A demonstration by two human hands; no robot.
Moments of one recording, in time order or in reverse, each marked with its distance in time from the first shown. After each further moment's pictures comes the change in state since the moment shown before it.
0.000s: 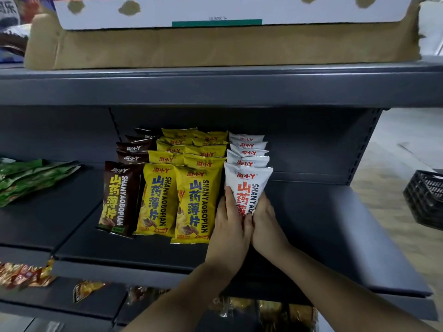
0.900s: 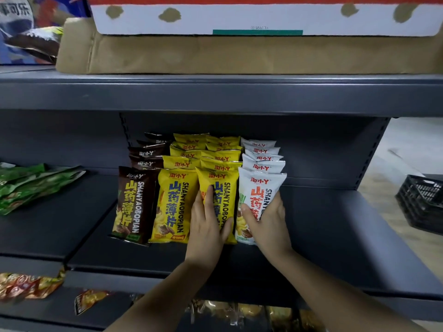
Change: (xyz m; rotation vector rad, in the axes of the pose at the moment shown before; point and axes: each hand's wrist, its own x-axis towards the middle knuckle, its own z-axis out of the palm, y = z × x) left_hand 0.017 -0.076 -0.039 0.080 0.203 0.123; right_hand 0.010 -0.023 0.032 -0.112 0.262 0.125
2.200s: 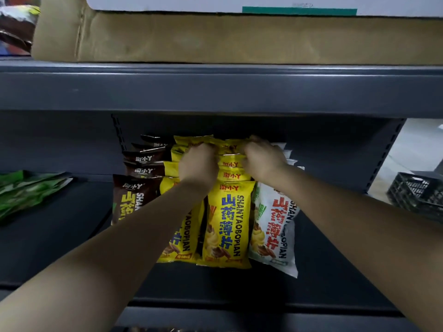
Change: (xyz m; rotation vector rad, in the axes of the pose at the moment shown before) left_hand 0.157 -0.004 -0.038 0.252 -0.168 -0.098; right_hand 0.130 -0.099 0.003 -0.868 -0.258 -0.291
